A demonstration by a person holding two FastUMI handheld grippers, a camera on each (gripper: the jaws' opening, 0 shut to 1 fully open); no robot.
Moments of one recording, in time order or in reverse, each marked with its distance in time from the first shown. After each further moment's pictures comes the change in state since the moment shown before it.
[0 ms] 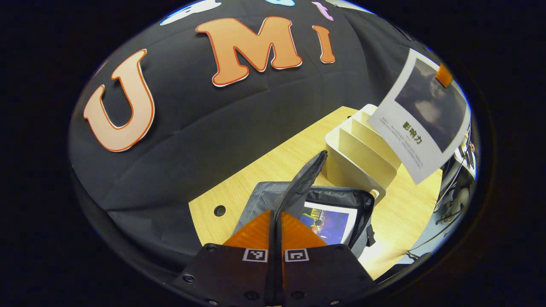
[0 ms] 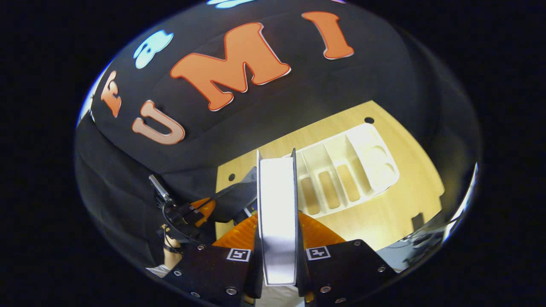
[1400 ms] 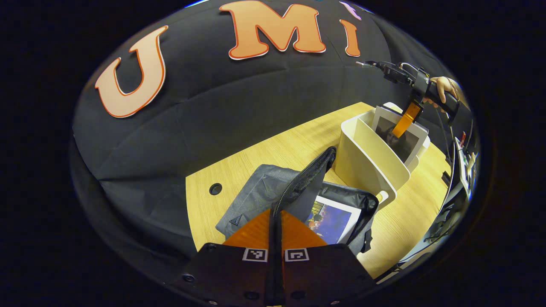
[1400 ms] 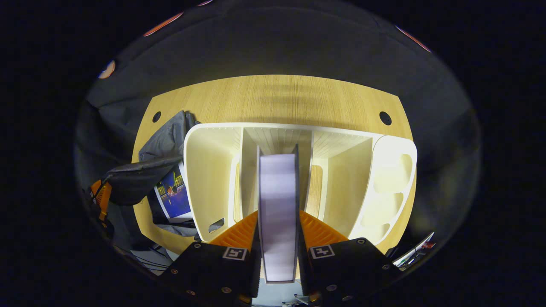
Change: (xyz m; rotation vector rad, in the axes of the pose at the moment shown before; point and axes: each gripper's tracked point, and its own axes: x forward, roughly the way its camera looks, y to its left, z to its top) left arm 0.029 -0.012 -0.041 -0.174 0.113 0.057; right arm 0.220 -0.156 0.054 -0.460 0.499 -0.406
